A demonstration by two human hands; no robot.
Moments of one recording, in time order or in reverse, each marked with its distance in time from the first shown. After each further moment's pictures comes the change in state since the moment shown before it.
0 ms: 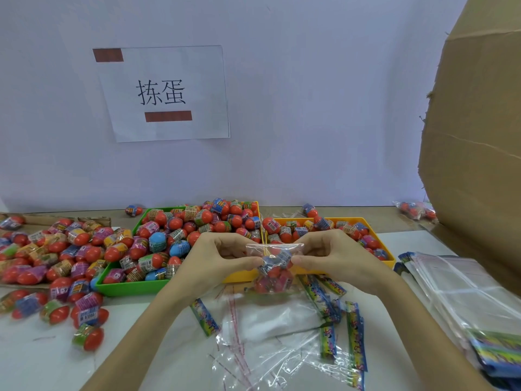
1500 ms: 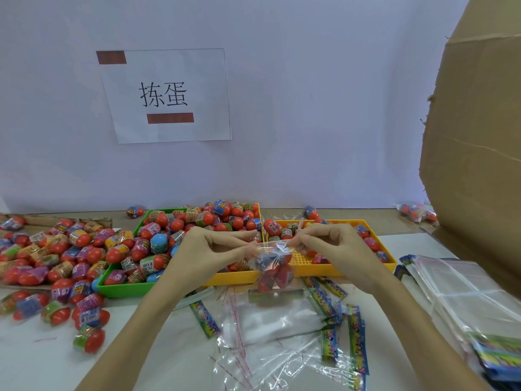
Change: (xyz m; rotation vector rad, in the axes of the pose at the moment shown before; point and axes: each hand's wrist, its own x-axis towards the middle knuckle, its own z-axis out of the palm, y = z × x) left_hand 0.002 0.002 -0.017 0.059 0.060 0.062; right_hand 0.003 -0.006 0.003 0.065 0.168 -0.160
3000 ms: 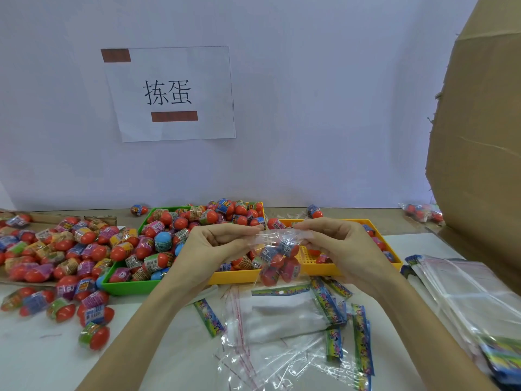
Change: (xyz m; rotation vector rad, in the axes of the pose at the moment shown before) left_hand 0.000 -0.001 0.007 -0.429 0.021 -0.094; right_hand 0.003 -0.001 0.006 0.245 0.078 0.086
